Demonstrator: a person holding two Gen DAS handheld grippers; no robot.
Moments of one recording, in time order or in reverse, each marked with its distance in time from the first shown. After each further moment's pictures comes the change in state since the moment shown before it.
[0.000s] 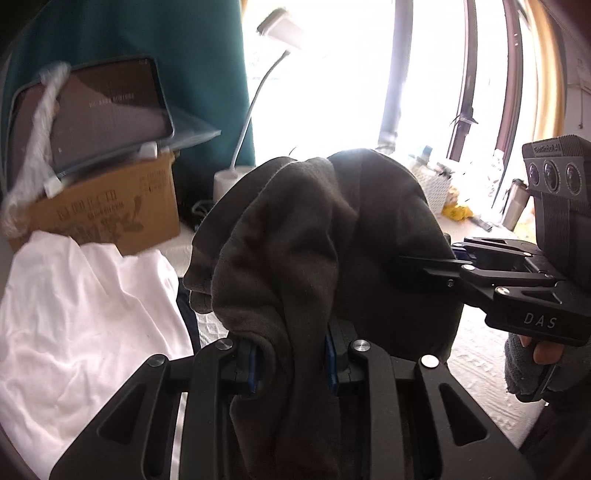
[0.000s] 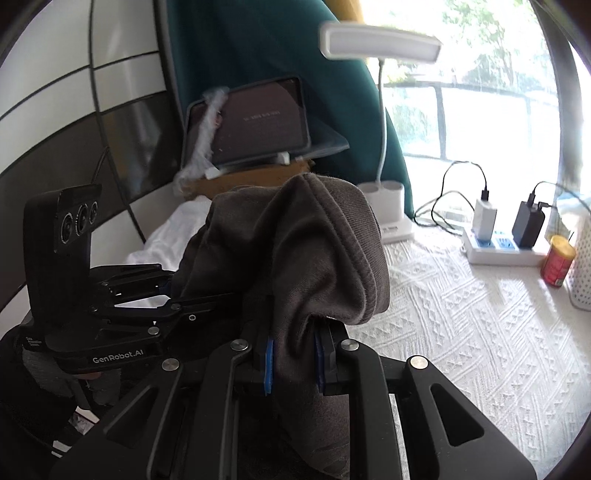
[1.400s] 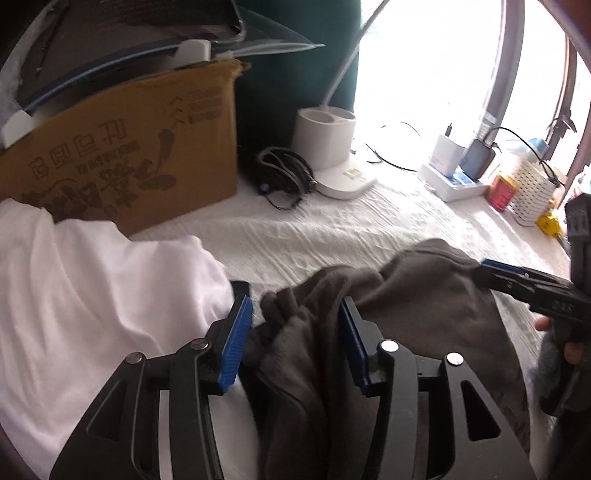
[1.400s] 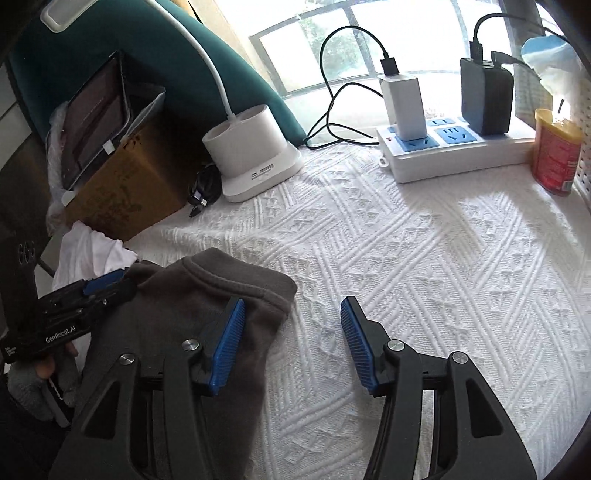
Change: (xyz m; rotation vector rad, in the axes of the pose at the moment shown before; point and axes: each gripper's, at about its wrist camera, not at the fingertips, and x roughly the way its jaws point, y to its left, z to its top) left arm 0.096 0.070 0.026 -0.149 0.185 0.205; right arm 0.085 -0.147 -0.009 0.329 0.177 -0.117
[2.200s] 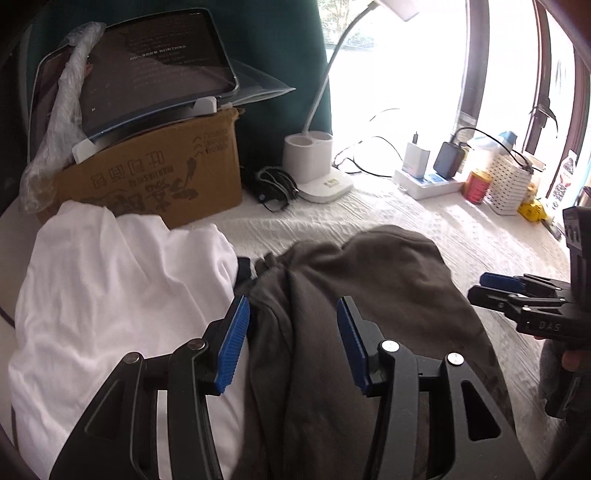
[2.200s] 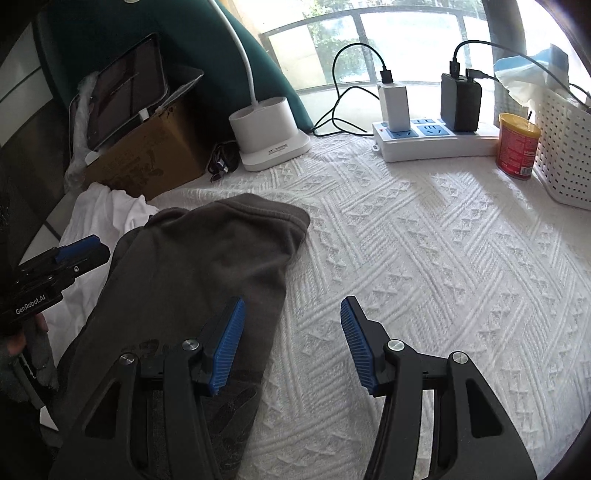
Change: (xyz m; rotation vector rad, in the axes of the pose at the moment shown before) left arm -0.068 -0.025 -0.032 0.046 -0.067 0.032; right arm -0.051 0.019 -0.050 -0.076 0.007 -0.043
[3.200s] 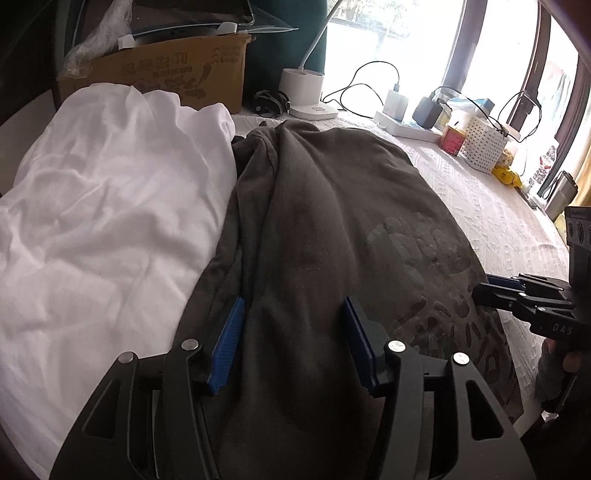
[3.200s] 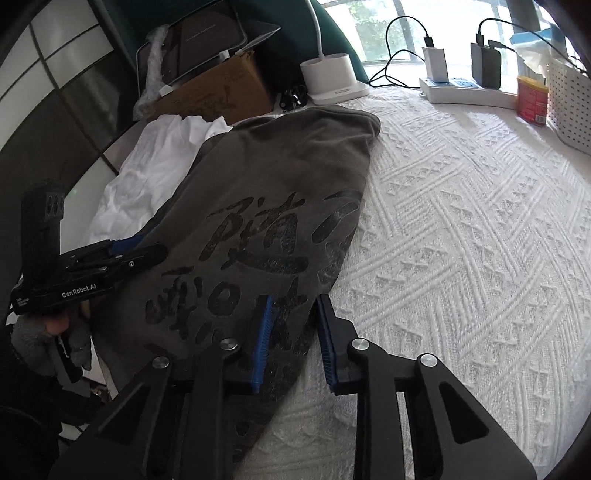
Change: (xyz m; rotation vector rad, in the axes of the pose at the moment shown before) left arm -0.030 -0.002 -0.099 -0.094 0.117 -0.080; right arm -0.047 0.043 -0.093 -0.070 0.094 0.142
